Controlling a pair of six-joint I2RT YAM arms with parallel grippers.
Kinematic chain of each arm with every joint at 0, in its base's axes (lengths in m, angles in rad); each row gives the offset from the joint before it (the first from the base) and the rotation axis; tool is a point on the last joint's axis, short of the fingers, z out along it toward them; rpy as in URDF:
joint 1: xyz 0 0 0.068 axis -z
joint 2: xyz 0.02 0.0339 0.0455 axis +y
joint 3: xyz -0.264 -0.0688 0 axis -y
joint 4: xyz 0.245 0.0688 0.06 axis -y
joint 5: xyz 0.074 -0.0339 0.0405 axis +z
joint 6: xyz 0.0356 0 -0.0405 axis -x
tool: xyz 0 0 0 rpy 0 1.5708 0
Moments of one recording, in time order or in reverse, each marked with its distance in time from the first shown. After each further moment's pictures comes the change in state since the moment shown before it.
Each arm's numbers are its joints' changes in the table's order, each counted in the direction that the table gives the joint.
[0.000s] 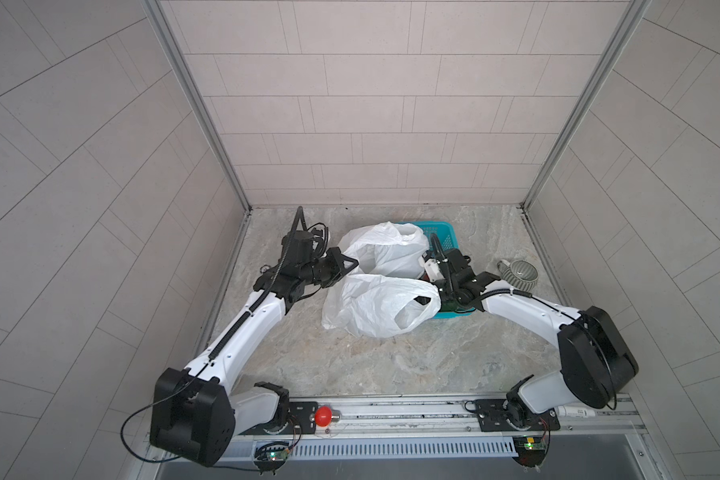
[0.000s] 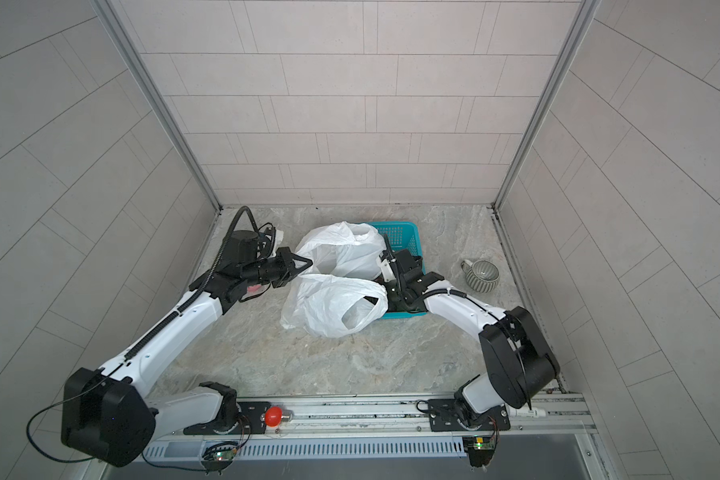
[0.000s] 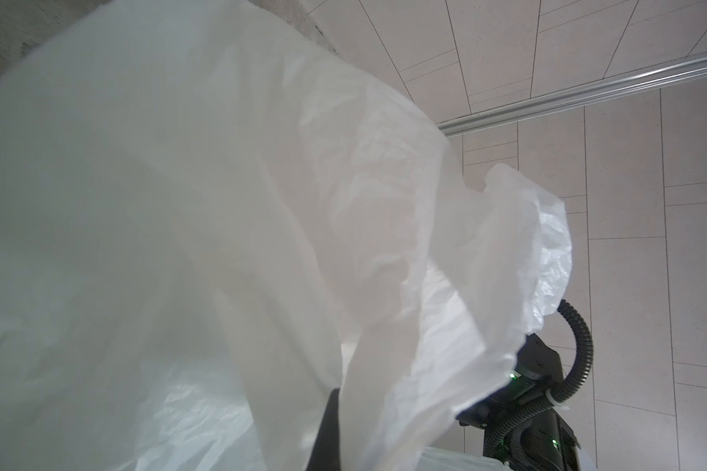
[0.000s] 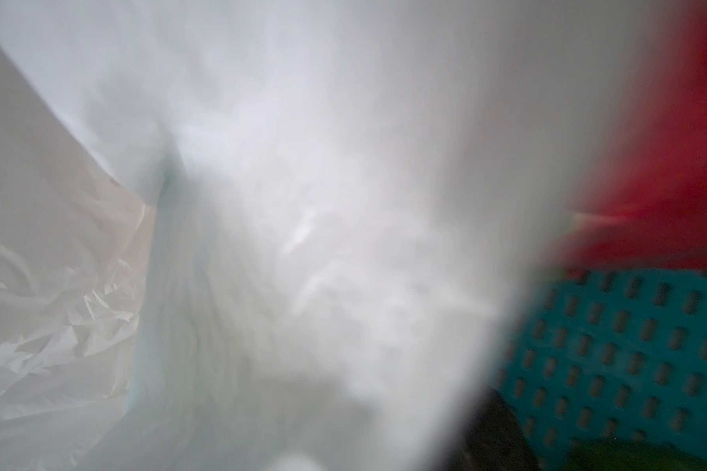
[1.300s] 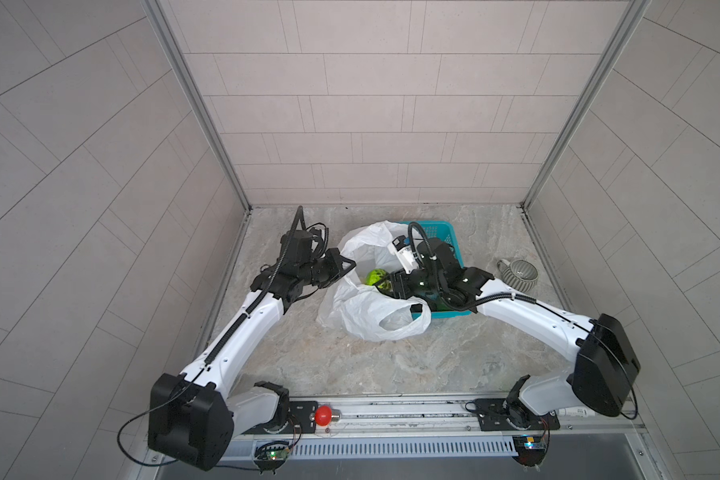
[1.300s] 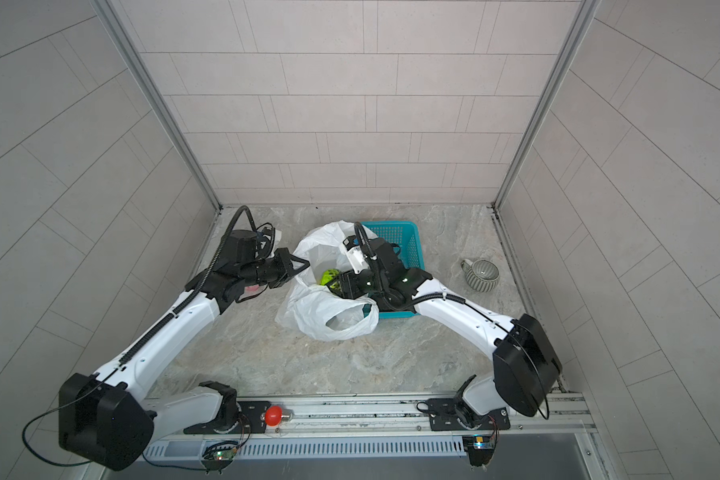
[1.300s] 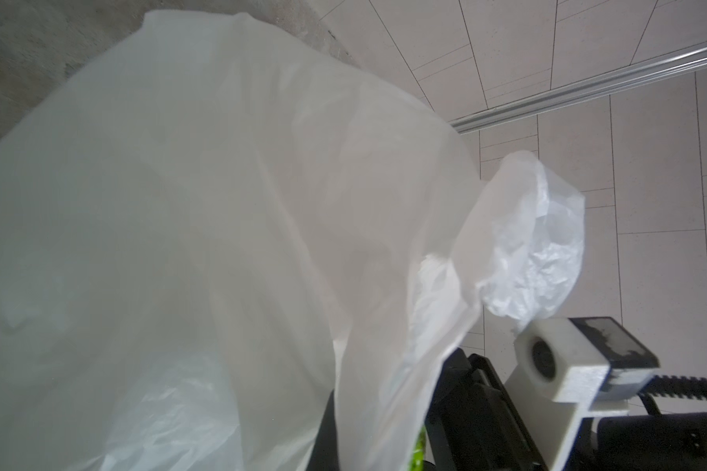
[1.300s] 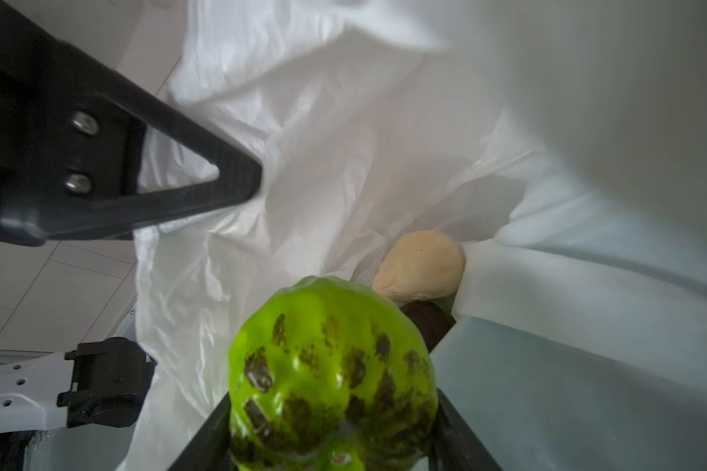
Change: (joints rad) left arm 0.000 -0.028 0.032 -0.094 0.045 -0.070; right arm -0.271 0.056 0.227 0.079 0.051 0.058
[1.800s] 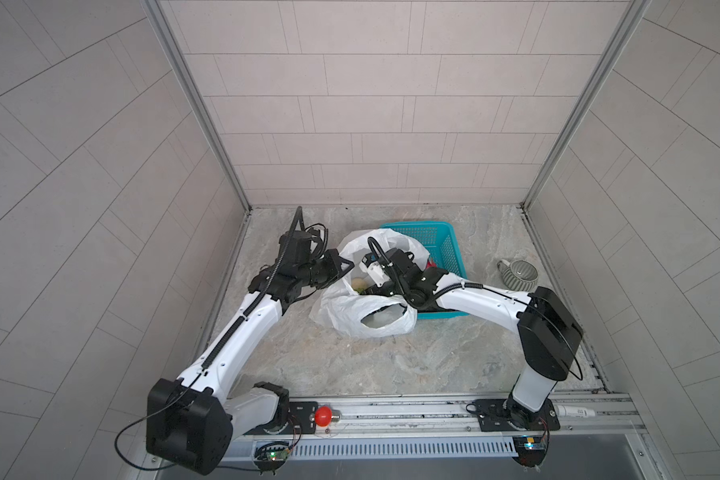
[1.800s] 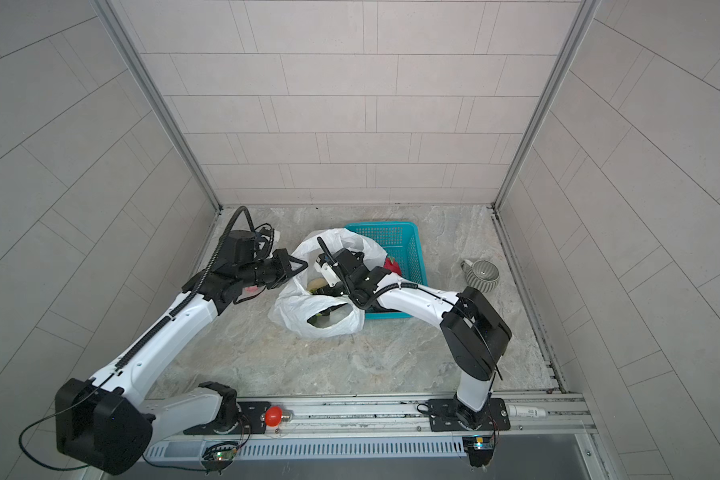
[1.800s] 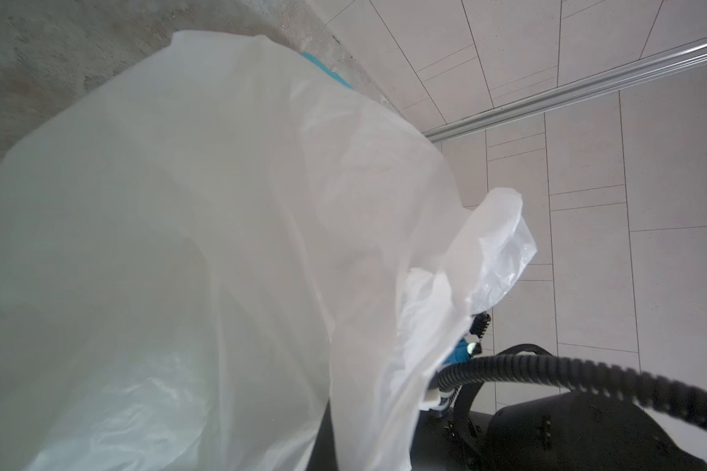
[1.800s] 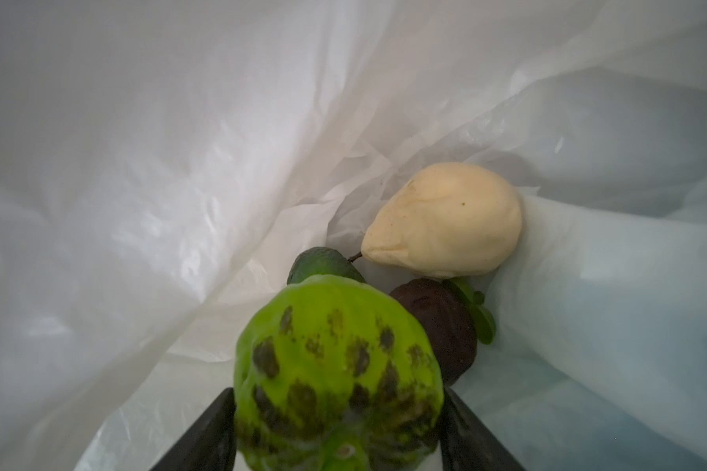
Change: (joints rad) left arm 0.001 -0.008 0.004 -0.029 0.016 -0.019; right arm -0.086 0.252 0.153 -0.106 -0.074 0.037
